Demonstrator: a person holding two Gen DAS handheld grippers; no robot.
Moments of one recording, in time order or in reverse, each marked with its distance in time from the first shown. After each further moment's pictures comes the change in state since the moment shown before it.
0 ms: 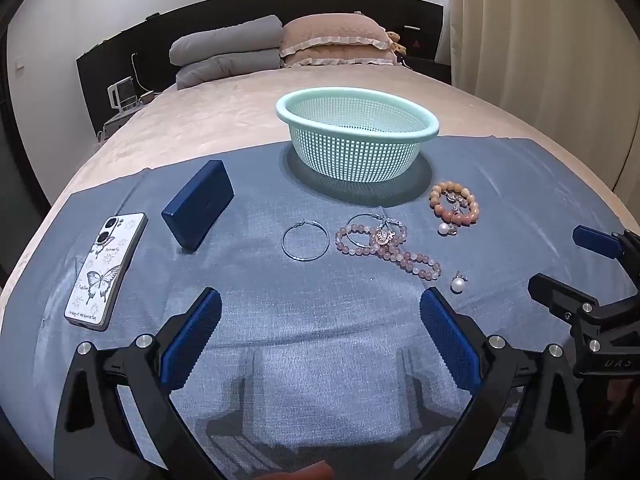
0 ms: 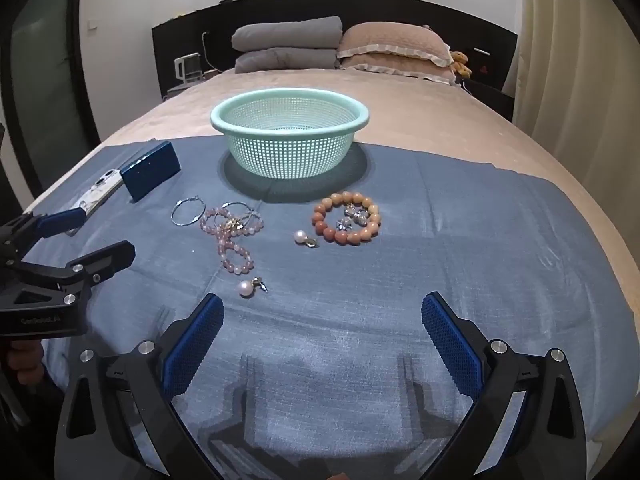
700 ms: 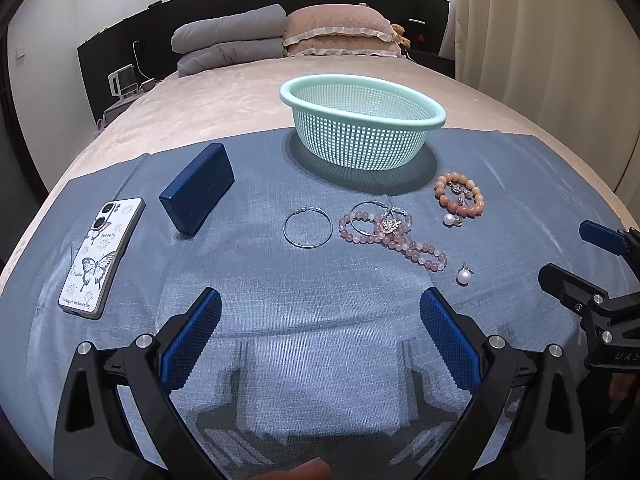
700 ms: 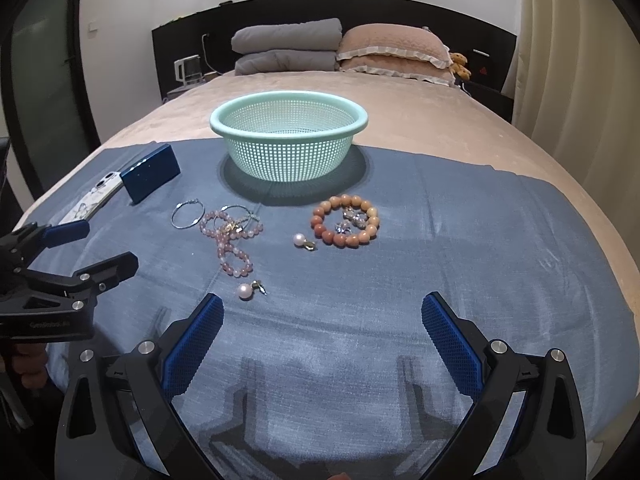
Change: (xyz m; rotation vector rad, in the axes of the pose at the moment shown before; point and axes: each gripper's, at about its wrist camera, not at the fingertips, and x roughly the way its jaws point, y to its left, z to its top) left arm 0.009 0.004 -0.004 -0.024 0.037 -0.006; right arm 0.001 -0.002 -0.001 0.004 -0.006 -0.009
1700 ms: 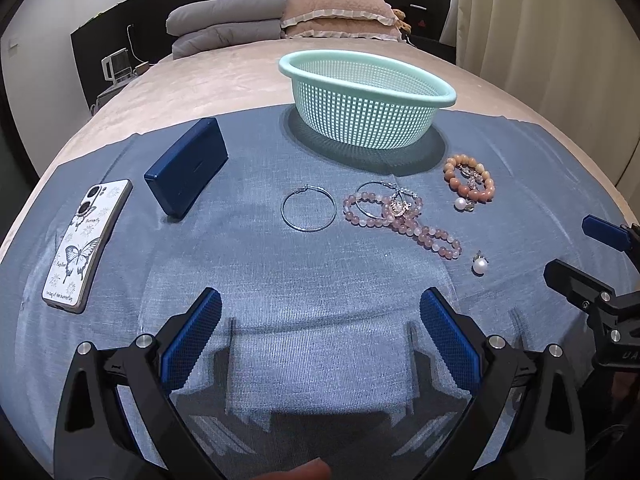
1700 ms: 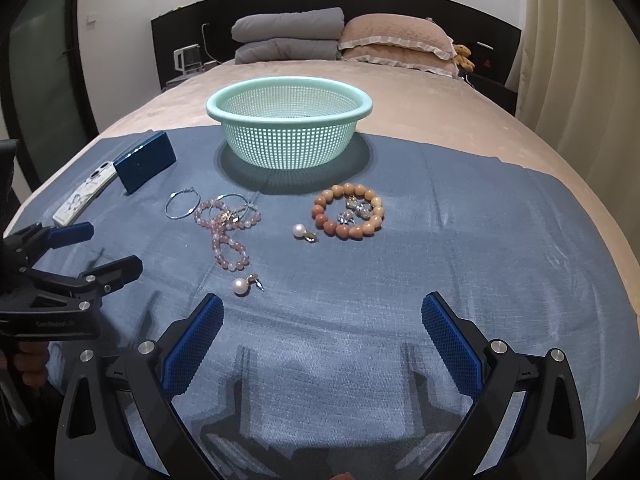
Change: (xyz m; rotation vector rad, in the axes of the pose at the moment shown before) left arm 0.025 0.006 -0.002 -0.007 0.062 -0.021; right arm 0.018 0.002 0.002 0.000 0.044 0.018
